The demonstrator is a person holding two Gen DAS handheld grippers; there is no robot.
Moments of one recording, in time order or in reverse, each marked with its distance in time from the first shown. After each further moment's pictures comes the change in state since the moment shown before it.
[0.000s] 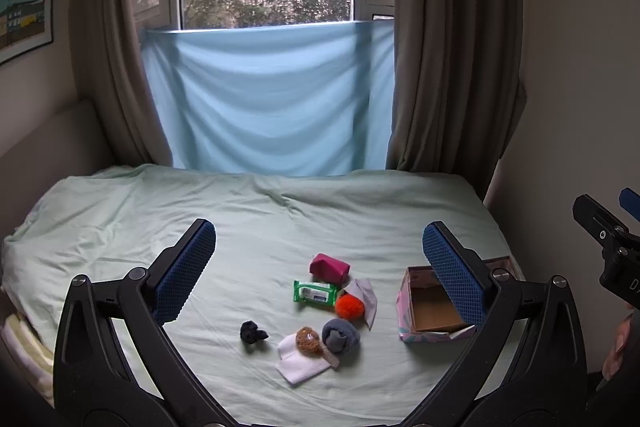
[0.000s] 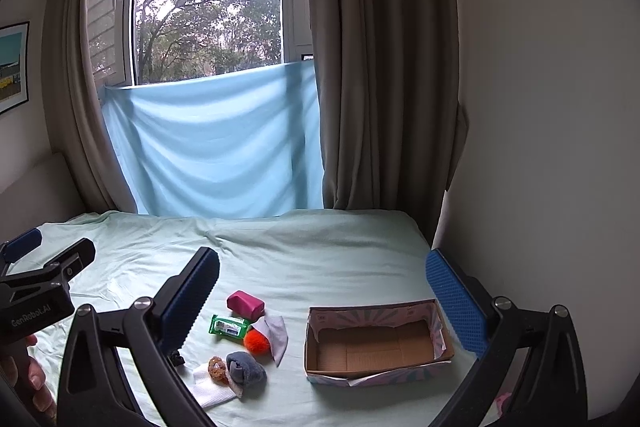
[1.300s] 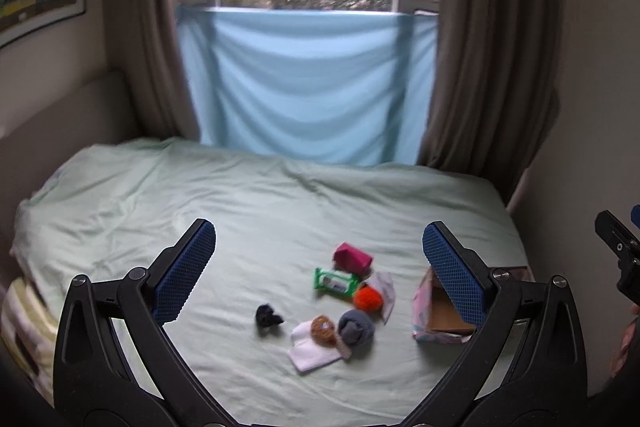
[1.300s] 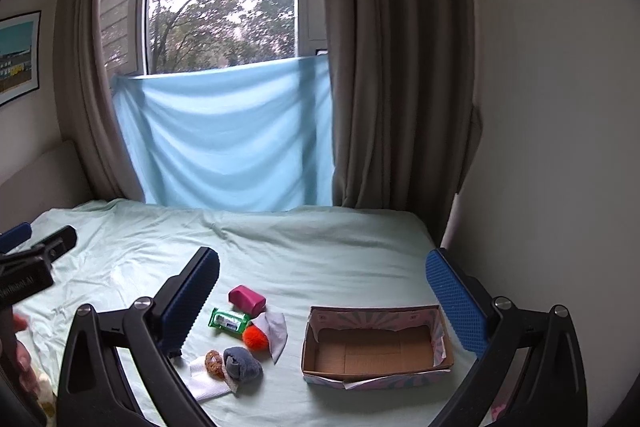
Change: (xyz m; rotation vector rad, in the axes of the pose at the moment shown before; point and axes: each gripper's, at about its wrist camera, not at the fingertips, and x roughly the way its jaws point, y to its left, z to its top) left arm 0.004 0.033 -0.008 -0.108 0.060 0.116; right arm 0.018 0.001 -0.005 -0.054 0.035 0.077
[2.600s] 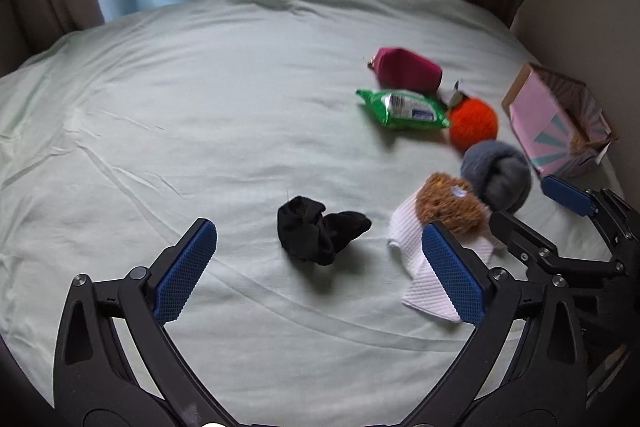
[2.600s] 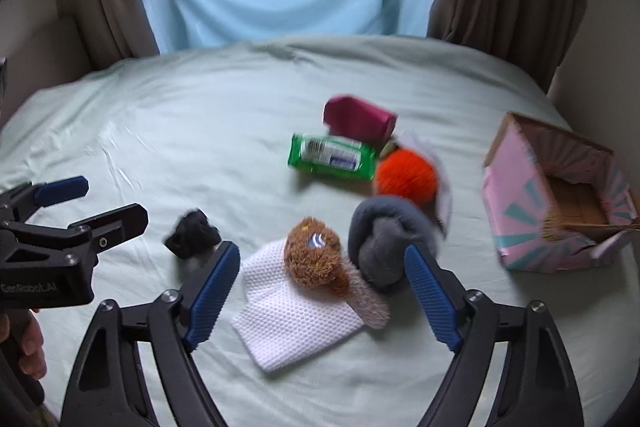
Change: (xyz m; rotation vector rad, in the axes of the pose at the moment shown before) left arm 0.349 0.151 -0.257 0.226 0.380 -0.316; right arm 0.272 0.234 -0.300 -0.065 0.365 0.044
